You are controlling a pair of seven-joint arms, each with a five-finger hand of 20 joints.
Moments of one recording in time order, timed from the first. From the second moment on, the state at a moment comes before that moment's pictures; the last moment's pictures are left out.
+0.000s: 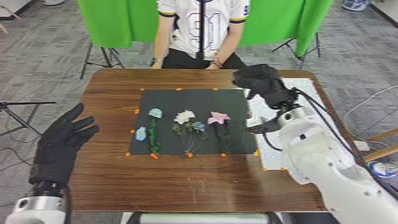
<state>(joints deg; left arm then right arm) 141.4 -48.7 -99.5 -133.5 40.0 26.7 21.3 -85.9 -50.7 66.8 -120.1 -103.7 11.0 23.1</state>
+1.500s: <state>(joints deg) 142.8 -50.9 -99.6 -132.8 43.6 26.6 19.2 -113.7 -58.8 87.2 -121.7 -65.9 17.0 4.0</state>
